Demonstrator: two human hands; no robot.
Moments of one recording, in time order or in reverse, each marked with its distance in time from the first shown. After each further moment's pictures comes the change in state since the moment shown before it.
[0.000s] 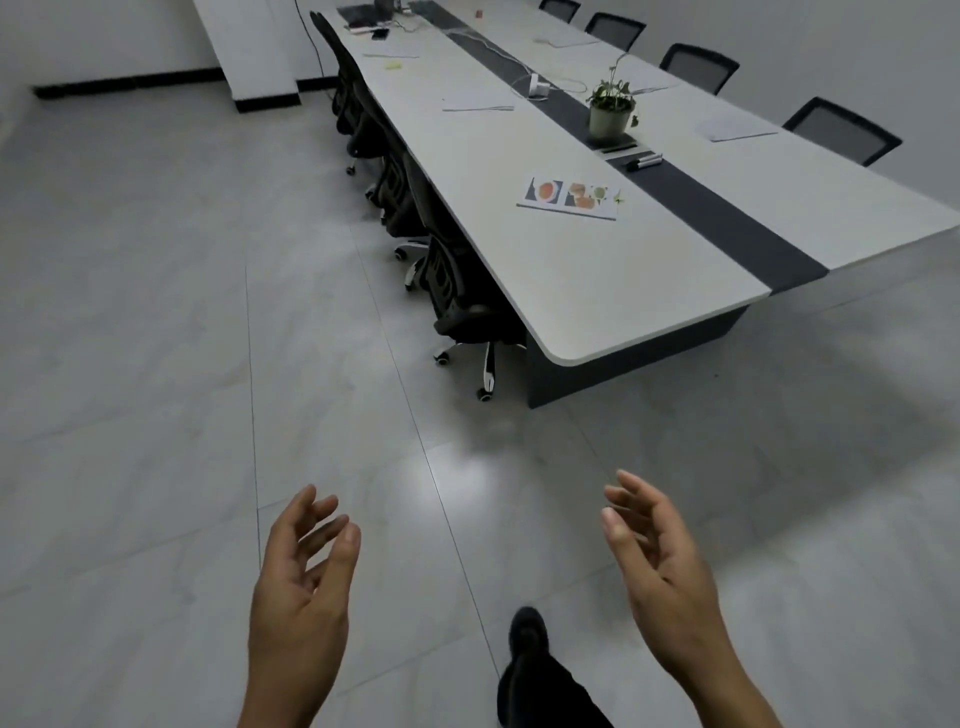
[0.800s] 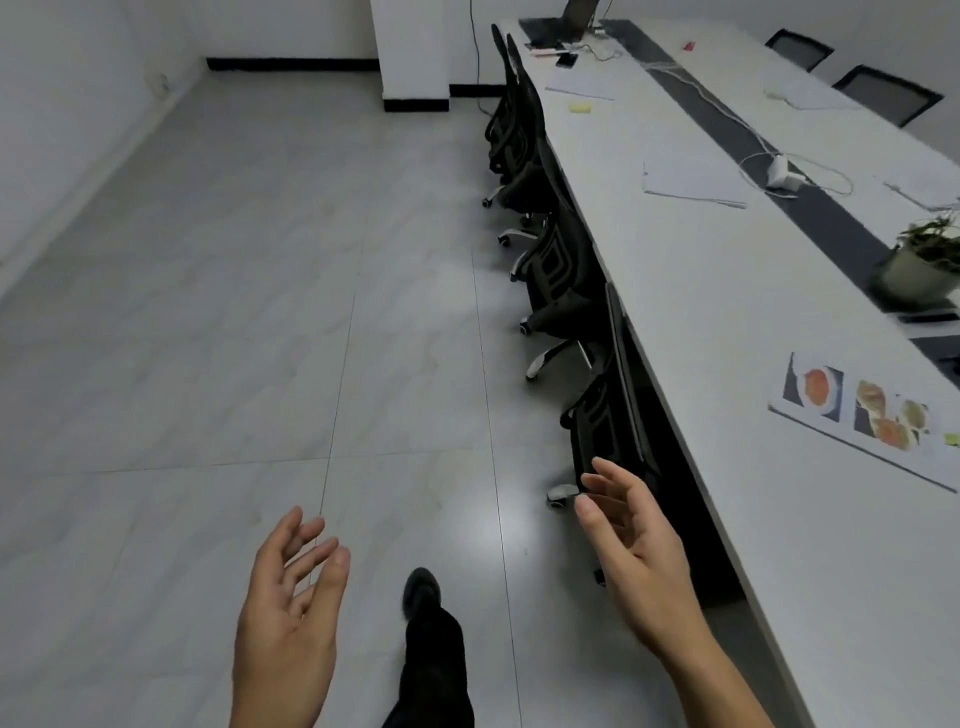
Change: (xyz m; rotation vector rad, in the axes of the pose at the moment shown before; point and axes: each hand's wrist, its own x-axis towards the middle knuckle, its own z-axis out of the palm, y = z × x) left_hand 0.607 0.016 -0.017 -0.067 0.310 -0.093; right_hand 0.562 -0.158 0.414 -0.054 -0.302 -0.082
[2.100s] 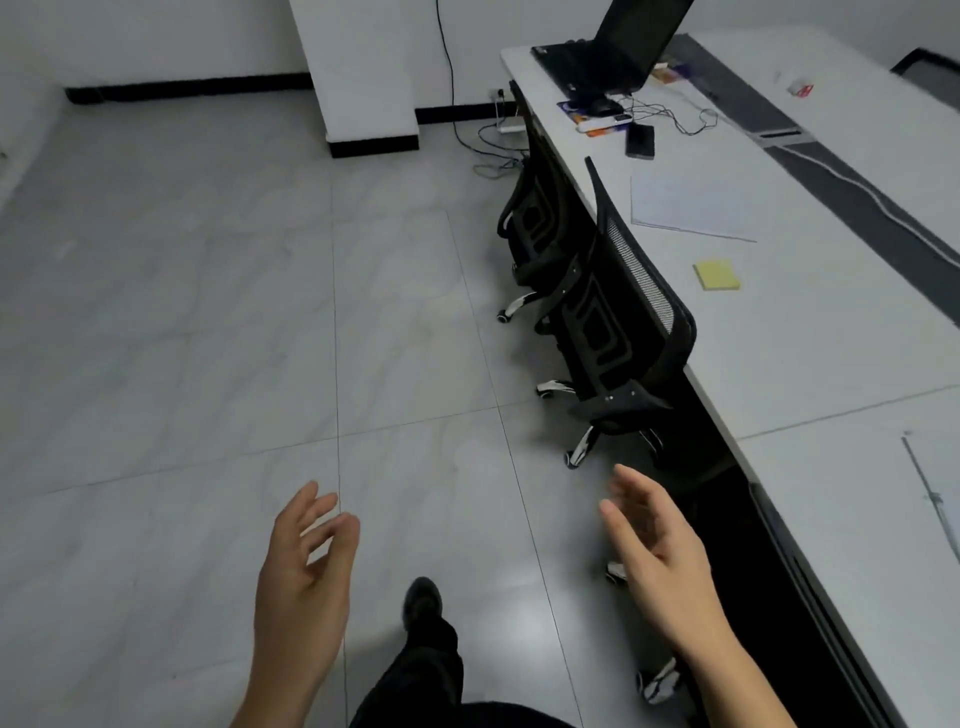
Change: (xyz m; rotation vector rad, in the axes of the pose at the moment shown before) left_hand 1.139 0.181 0.393 0.160 -0.148 -0.044; right_hand 1.084 -0.201 0.331 -0.013 0.151 0.137
